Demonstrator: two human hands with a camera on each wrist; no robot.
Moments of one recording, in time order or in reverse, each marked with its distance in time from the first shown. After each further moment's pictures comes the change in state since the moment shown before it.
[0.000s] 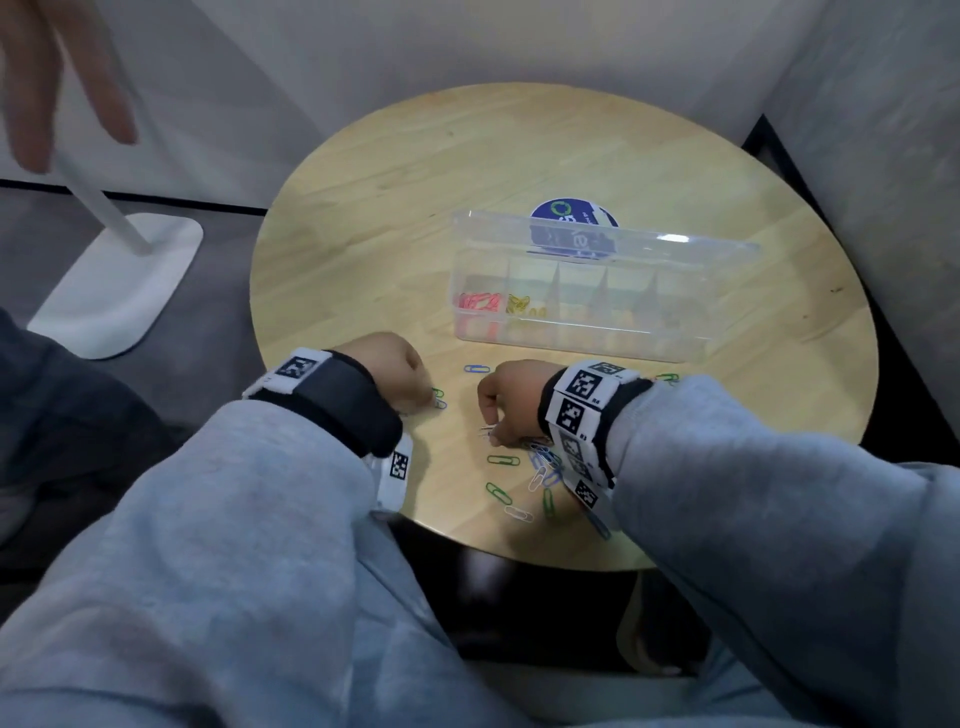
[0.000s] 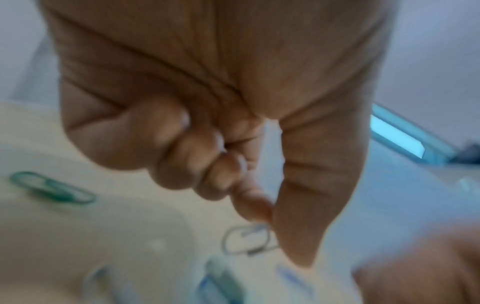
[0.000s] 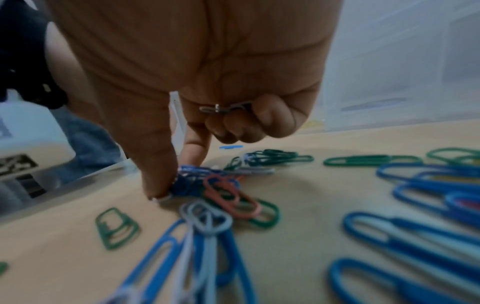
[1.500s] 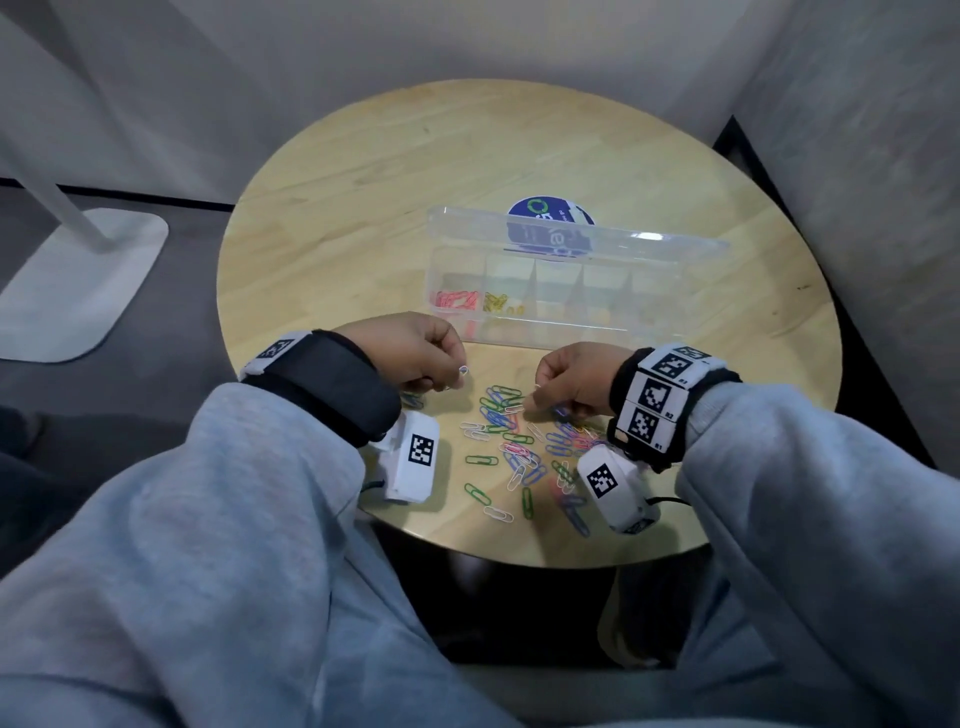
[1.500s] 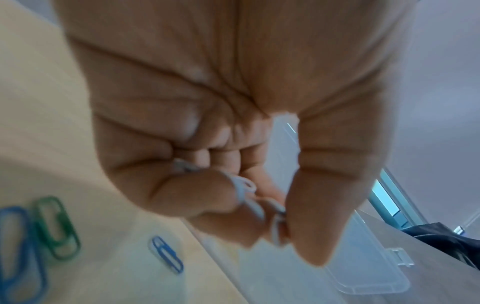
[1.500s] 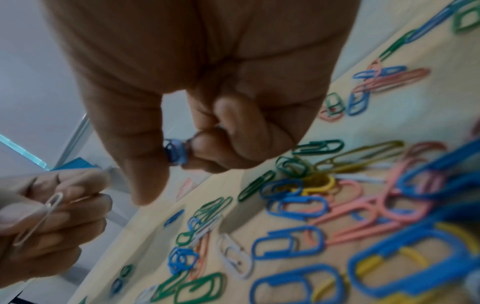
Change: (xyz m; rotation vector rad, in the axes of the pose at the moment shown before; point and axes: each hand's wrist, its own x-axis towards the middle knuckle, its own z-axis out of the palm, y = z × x) left_hand -0.002 0.035 0.000 -0.536 -0.228 0.214; right_hand -0.016 0.073 0.002 0.842 0.074 0.256
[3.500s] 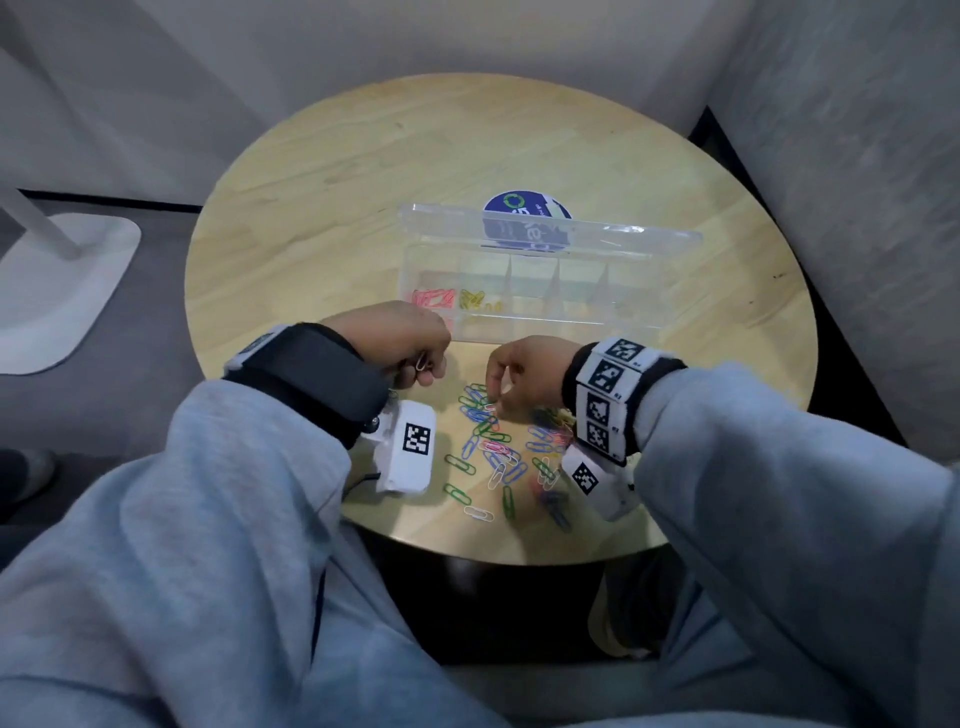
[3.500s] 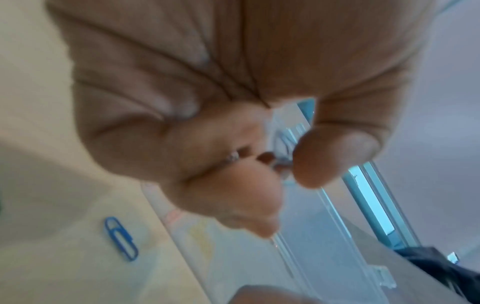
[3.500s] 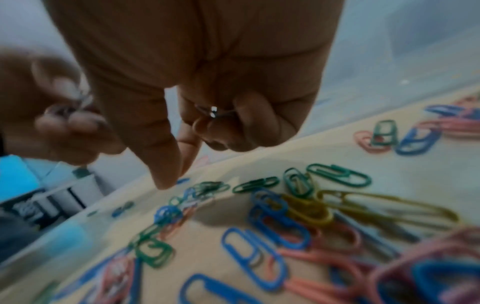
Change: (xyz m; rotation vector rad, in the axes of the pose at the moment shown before) left_hand 0.005 0.020 0.010 -0.006 0.046 -0.087; right_hand -0.007 -0.018 0.009 -0.473 0.061 -0.159
